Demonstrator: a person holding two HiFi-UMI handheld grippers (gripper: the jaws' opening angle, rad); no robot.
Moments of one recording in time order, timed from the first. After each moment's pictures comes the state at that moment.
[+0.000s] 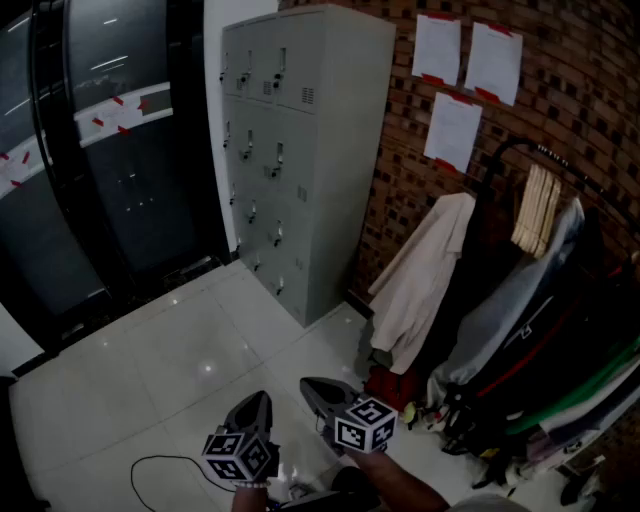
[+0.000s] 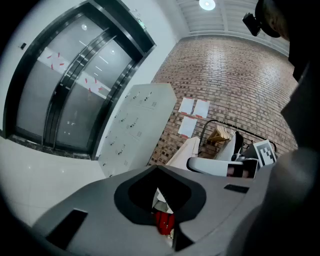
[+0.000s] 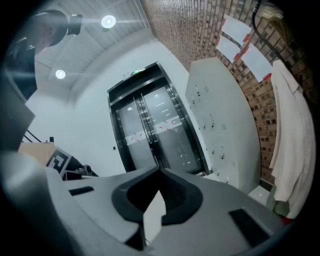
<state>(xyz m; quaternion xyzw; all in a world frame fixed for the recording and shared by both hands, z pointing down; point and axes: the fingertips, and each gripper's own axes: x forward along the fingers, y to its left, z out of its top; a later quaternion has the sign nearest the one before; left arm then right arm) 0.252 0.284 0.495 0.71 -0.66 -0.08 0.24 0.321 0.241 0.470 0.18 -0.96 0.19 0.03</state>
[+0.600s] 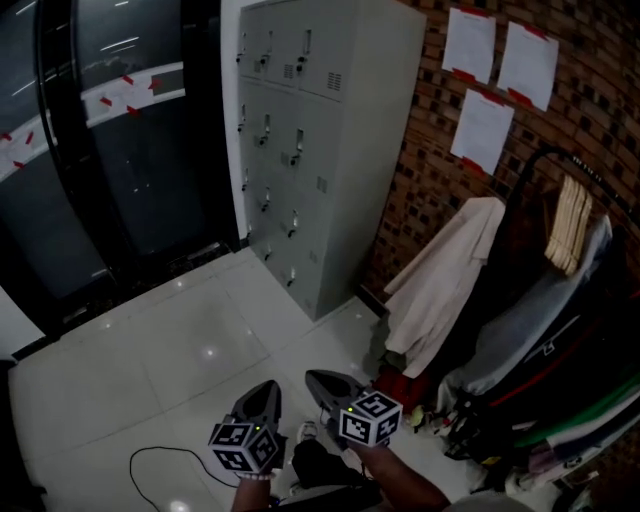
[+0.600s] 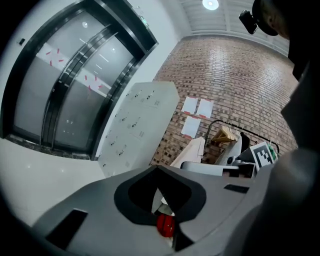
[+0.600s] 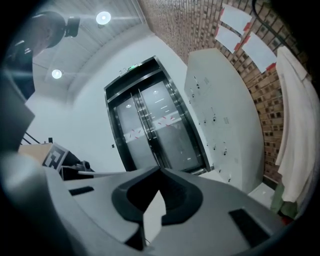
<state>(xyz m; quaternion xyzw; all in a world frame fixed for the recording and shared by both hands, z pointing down) 0.216 0.237 0.505 0.71 -0.66 -0.08 0.24 0.272 0.196 0.496 0.16 -0.96 0.20 0.05</state>
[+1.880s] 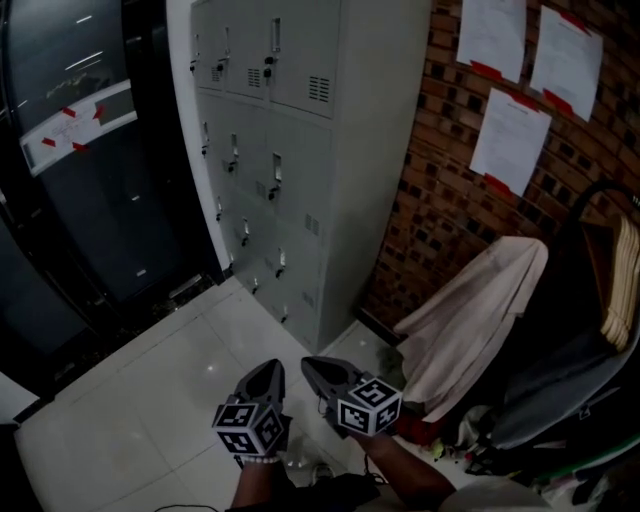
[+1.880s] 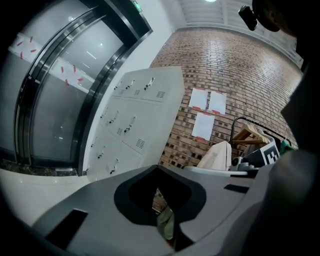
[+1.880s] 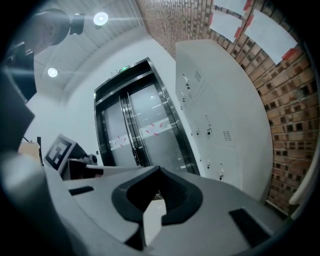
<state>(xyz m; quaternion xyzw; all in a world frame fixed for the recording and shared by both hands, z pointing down) 0.098 -0.090 0.487 0.74 -0.64 -0.05 0.21 0.148 -0.102 0.479 0.19 -0.96 0.18 0.02</state>
